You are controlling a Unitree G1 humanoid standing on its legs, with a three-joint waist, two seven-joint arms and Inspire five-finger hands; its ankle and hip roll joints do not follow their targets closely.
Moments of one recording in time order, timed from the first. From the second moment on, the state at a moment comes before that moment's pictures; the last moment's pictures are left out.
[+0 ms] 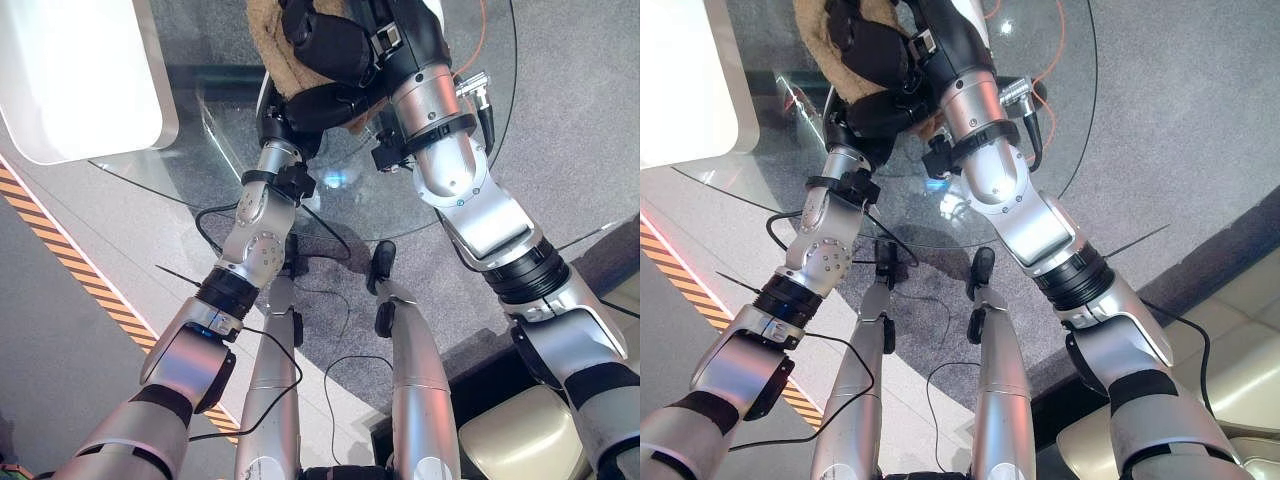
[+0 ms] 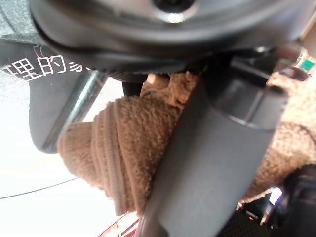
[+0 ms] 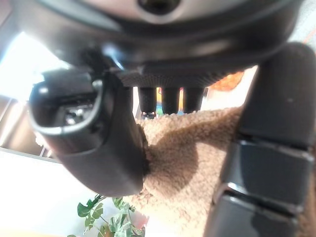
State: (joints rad) left arm -0.98 0.30 -0.38 0.47 -1.07 -0.31 0.03; right arm -1.14 -0.46 0.50 0.05 0.10 0.08 -0.33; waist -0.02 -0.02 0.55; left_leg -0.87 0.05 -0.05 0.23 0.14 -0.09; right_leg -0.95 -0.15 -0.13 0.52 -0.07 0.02
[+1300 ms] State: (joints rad) left arm -0.98 0.30 -0.38 0.47 -1.09 -0.31 0.01; right arm -1.14 -0.45 0.50 0.05 0.08 0.08 -0.34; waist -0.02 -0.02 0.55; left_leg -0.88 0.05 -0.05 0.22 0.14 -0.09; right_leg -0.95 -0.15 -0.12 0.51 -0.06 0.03
